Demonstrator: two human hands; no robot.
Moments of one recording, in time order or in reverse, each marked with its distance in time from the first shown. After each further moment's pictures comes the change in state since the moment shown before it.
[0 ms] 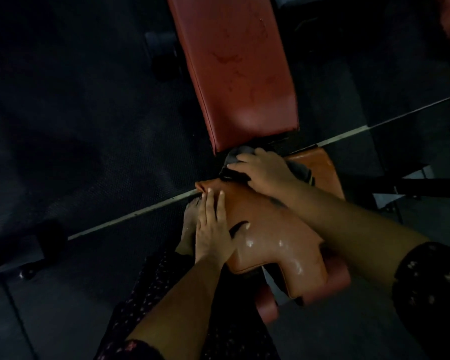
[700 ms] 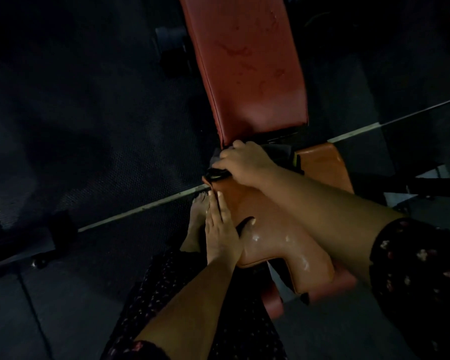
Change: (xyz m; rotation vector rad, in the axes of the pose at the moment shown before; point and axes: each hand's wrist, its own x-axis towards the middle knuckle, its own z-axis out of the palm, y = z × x) left_hand -0.017 0.013 0.001 -0.152 -0.051 -0.174; right_hand 0.030 -0.040 -0.015 -0.053 -0.017 -0.132
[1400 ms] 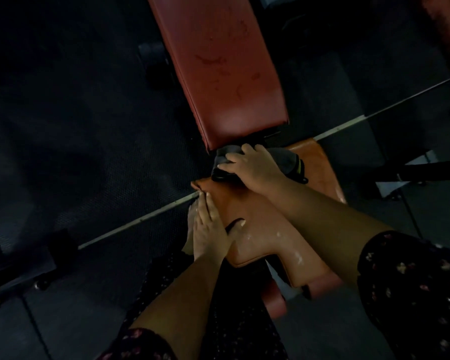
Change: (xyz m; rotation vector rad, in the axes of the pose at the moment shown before) left_hand 0.009 -0.005 -0.014 0.195 -0.094 0.054; right_hand -0.043 0.021 0.021 -0.074 0.069 0.168
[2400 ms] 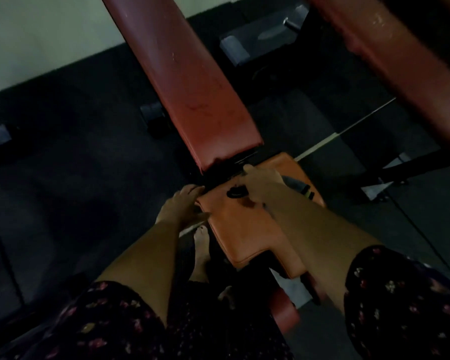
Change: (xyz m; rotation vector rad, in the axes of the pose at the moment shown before) left_hand 0.036 -0.016 -0.133 0.311 -0.135 0.340; right_hand -0.086 -0.012 -0.065 0.209 -0.201 0.371
